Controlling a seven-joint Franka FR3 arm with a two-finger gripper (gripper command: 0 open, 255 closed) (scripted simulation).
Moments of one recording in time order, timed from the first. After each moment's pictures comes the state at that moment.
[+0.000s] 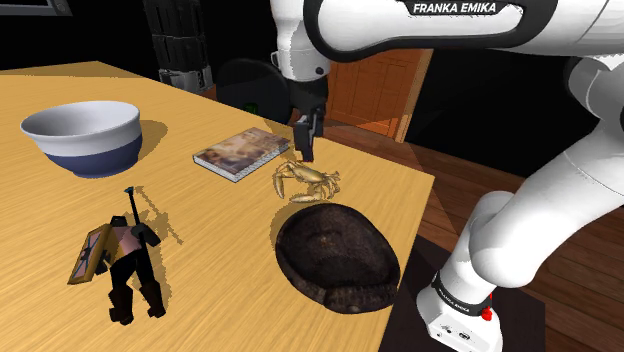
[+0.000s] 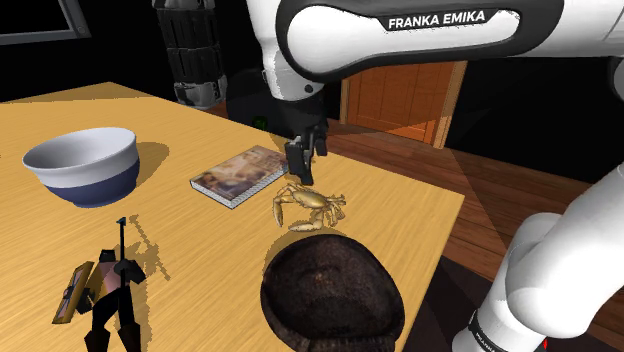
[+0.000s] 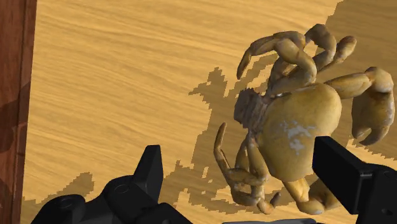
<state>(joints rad) 0.11 -0.29 0.33 -1.92 -0.07 1.51 -0.01</state>
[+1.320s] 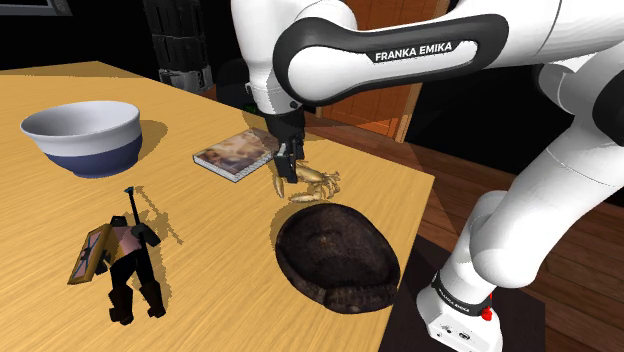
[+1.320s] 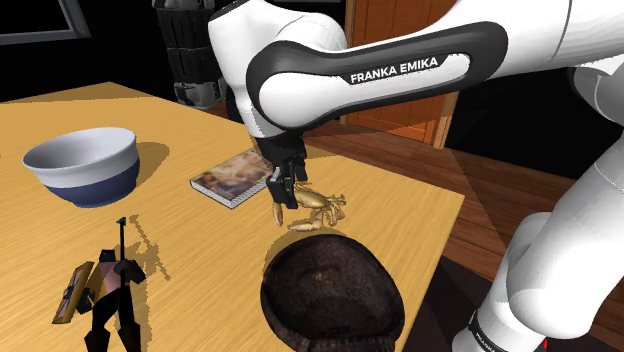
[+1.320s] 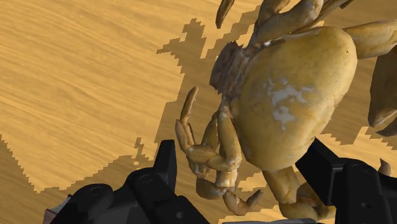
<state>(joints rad) 0.13 -0.18 0.39 -1.93 -0.14 1.59 0.02</state>
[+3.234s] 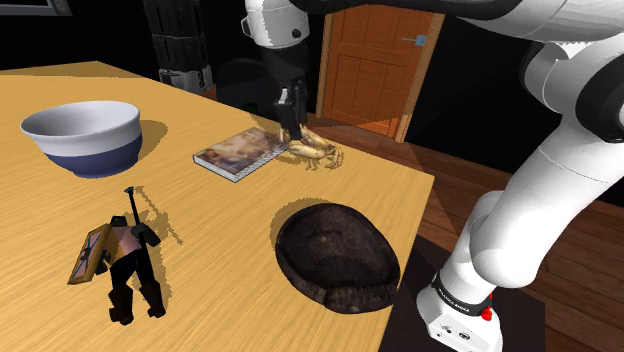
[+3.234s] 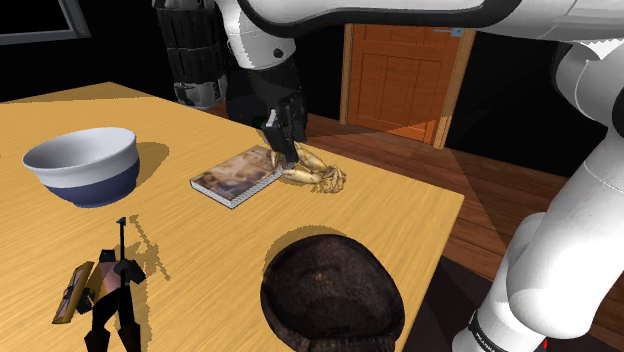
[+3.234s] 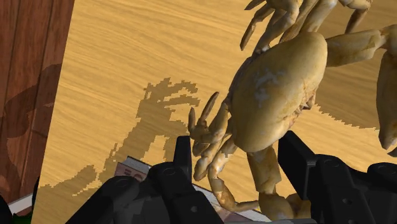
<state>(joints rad) 0.13 -0.12 0.40 -1.60 -0.17 1.32 -0.01</state>
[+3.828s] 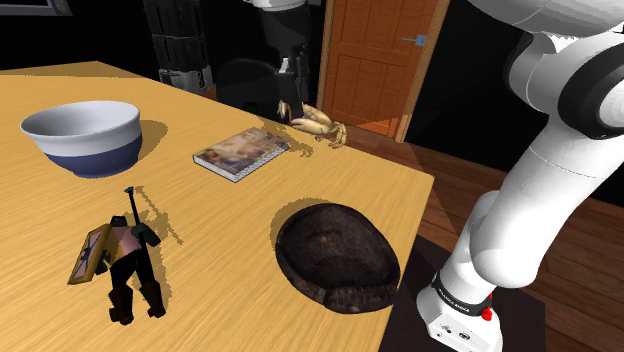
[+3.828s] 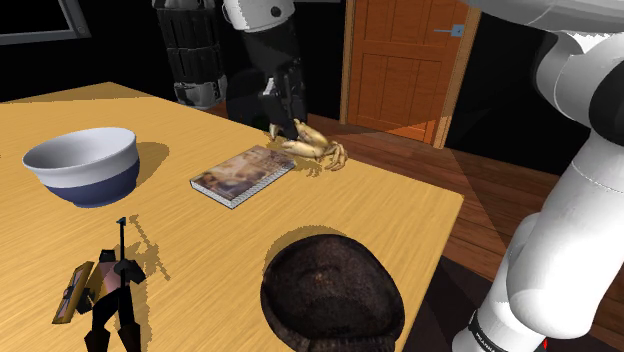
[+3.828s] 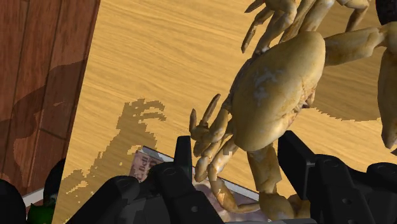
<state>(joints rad) 0.14 -0.06 0.42 -1.41 -0.19 1.18 -0.01</state>
